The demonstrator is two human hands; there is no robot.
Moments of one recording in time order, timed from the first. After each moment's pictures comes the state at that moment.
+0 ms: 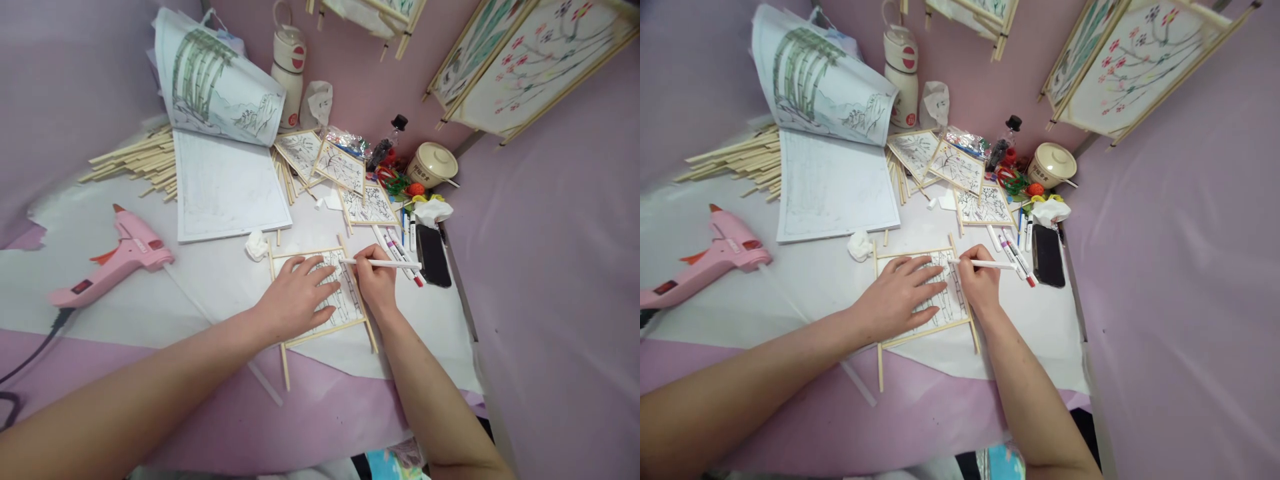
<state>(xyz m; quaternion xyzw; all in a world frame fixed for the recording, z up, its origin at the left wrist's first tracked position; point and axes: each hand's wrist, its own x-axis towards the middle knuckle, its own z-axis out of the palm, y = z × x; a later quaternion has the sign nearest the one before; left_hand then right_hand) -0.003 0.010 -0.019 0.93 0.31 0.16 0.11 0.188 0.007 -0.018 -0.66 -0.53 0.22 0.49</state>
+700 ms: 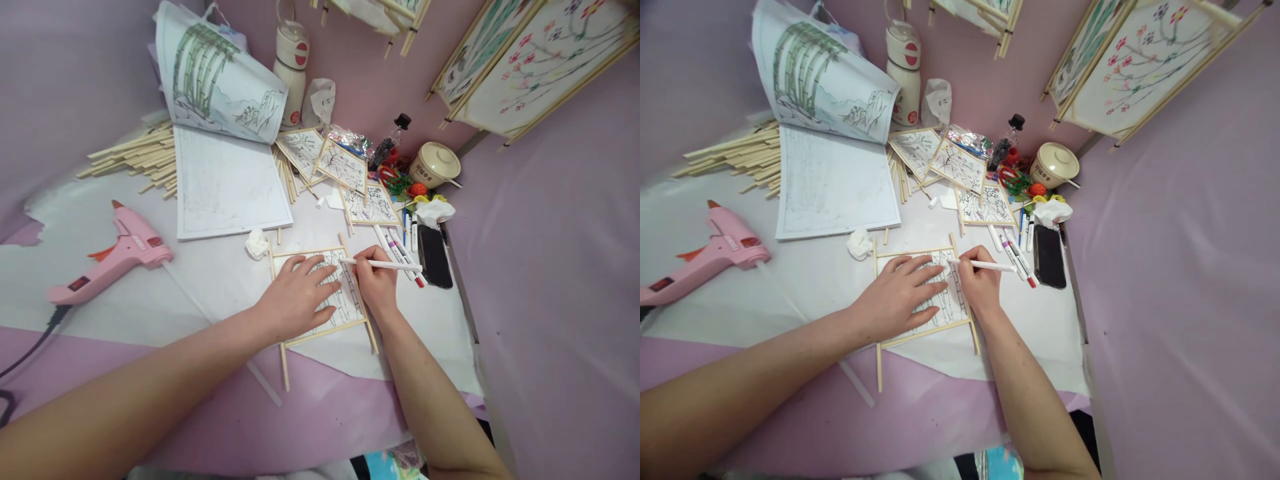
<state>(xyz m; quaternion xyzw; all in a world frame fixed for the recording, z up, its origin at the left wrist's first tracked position) -0.003 0.009 -0.018 0.93 0.31 0.16 0.11 0.187 0.006 -0.019 -0.66 -0.53 0.22 0.48</state>
